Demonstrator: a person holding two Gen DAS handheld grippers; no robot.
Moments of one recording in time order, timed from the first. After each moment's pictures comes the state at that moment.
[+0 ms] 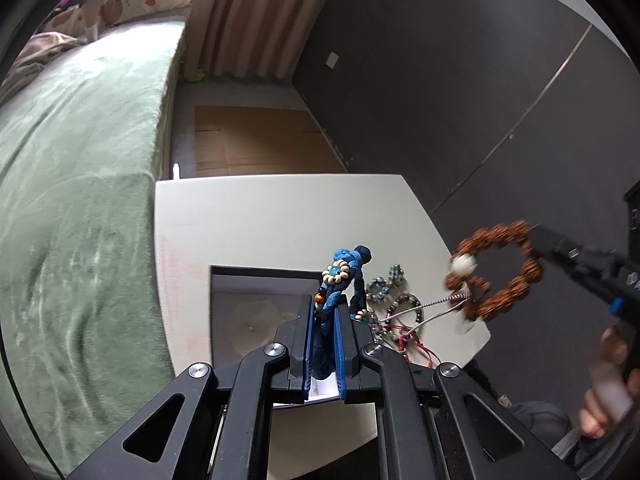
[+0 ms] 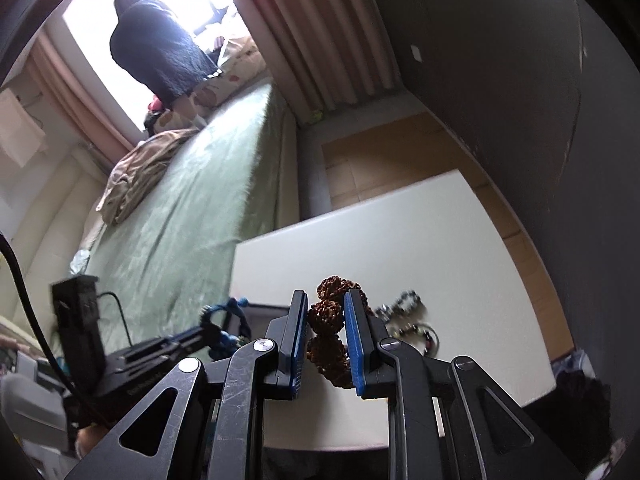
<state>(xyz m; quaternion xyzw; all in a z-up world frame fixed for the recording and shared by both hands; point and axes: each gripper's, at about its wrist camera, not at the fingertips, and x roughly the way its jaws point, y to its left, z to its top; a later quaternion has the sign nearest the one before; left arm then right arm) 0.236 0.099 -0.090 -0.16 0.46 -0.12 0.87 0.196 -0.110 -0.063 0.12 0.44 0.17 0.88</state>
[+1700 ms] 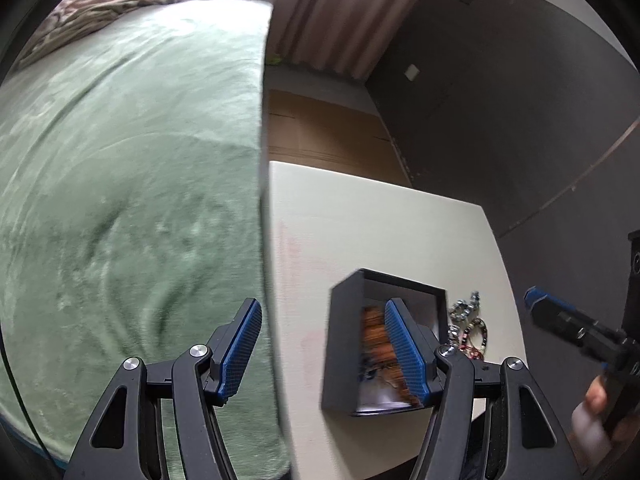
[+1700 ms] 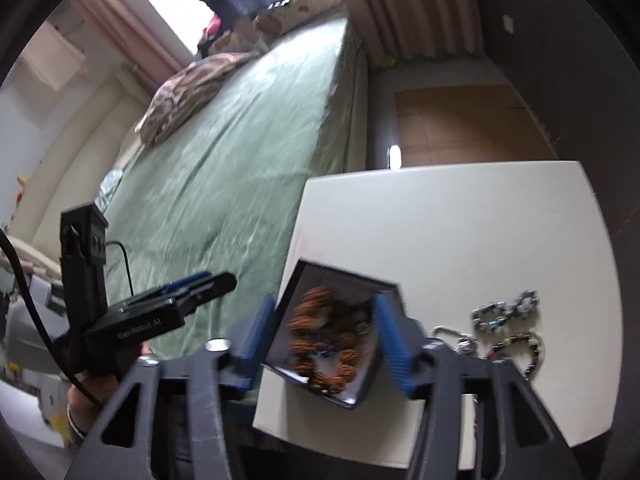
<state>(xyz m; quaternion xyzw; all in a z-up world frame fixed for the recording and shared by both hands) 0.239 0.184 -0.121 -0.21 0.48 -0.03 0.85 0.227 -0.005 -0.114 0.06 0.50 0.28 0.82</state>
